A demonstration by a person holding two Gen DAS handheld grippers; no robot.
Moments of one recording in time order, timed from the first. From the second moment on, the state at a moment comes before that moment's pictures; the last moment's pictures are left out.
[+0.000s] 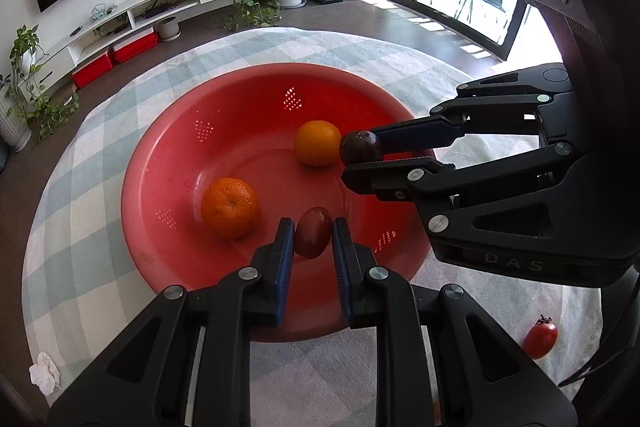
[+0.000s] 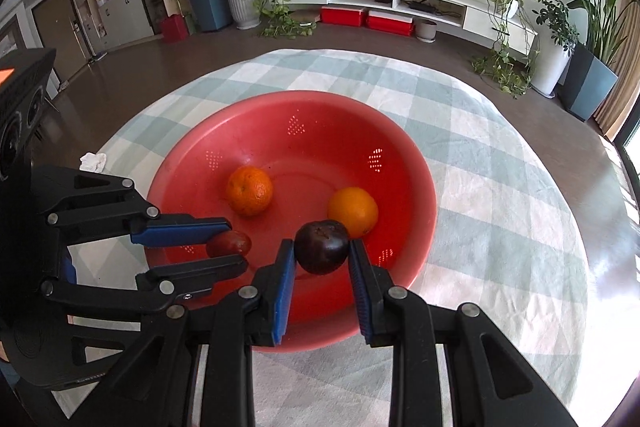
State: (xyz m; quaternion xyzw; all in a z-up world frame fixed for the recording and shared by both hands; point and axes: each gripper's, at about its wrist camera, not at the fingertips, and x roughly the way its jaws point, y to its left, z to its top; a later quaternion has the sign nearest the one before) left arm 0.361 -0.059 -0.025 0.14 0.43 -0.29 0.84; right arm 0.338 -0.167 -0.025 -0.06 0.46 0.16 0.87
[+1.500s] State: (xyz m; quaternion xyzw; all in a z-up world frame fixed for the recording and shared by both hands) left arm 0.146 0.032 -0.006 0.05 0.38 -0.29 0.88; right arm 0.113 -0.212 -0.003 0.12 0.35 0.14 0.92
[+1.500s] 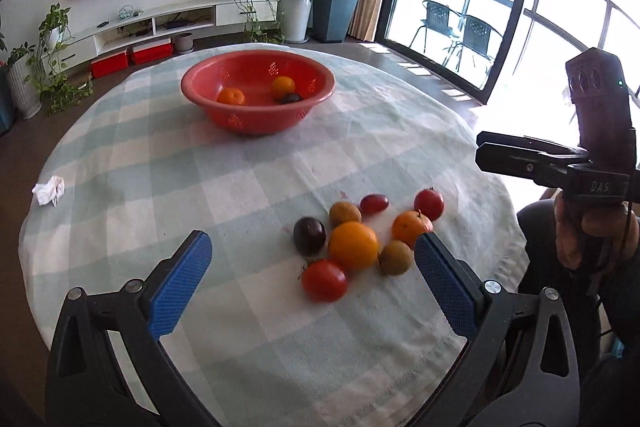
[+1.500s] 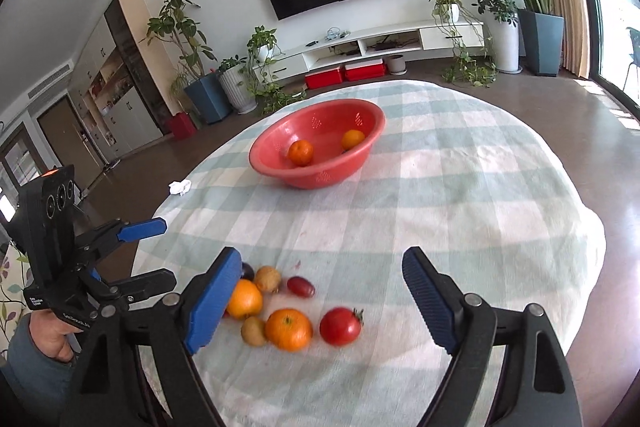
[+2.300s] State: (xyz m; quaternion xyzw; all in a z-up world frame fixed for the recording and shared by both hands) left arm 0.166 0.009 -0.050 0.12 0.46 -0.29 0.83; right arm 0.067 -0.195 -0.035 0.12 0.40 0.12 0.90
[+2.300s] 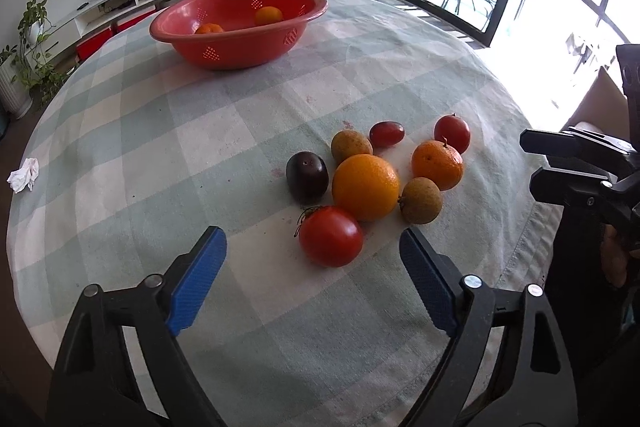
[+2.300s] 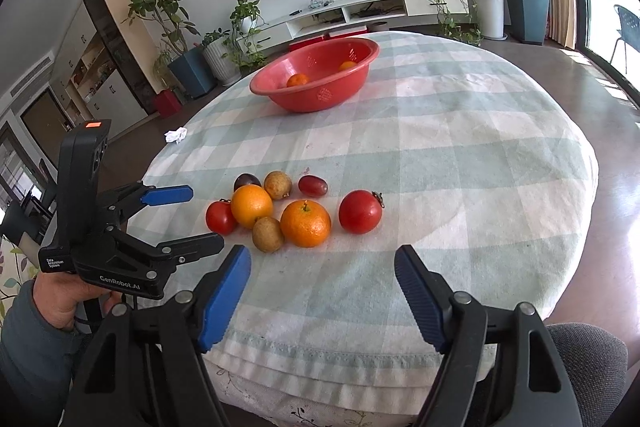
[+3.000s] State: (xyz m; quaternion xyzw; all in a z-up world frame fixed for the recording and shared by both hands) left arm 0.166 0.007 -0.059 0.10 0.46 -0.31 0.83; right arm 0.074 -0.199 -0.033 0.11 0.41 0.11 0.90
